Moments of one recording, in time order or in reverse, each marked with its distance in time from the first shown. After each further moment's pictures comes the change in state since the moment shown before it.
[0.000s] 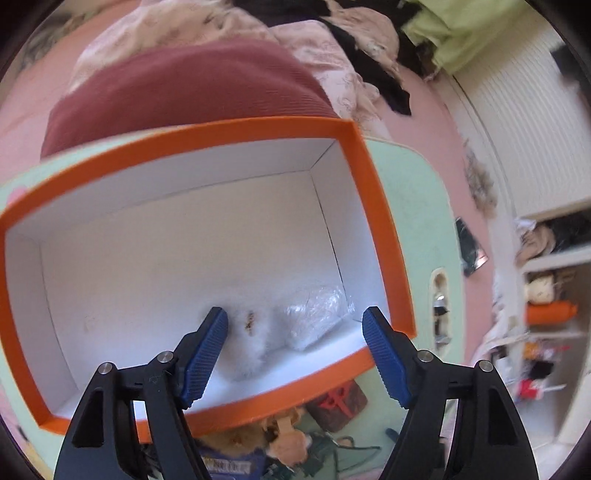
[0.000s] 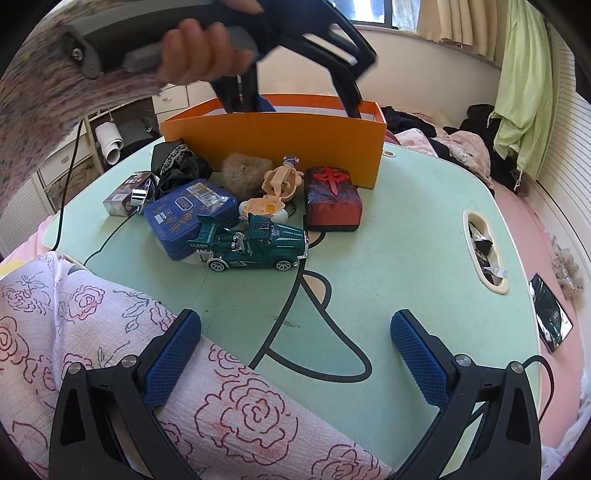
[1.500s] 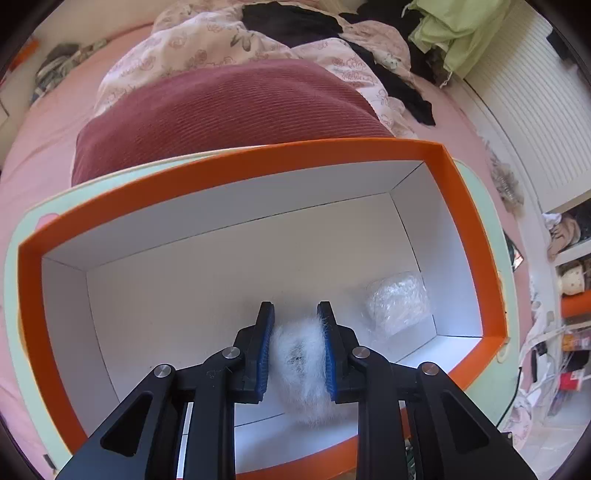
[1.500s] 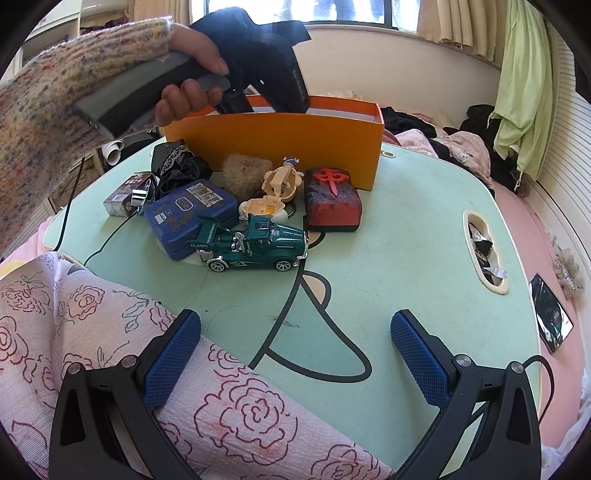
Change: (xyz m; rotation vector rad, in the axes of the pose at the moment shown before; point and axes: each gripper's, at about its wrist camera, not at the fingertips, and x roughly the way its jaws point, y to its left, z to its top) left arm -0.001 0.056 -0.001 0.047 -0.082 0.074; right arm 0.001 0.002 0.002 -0.005 -0.005 0.008
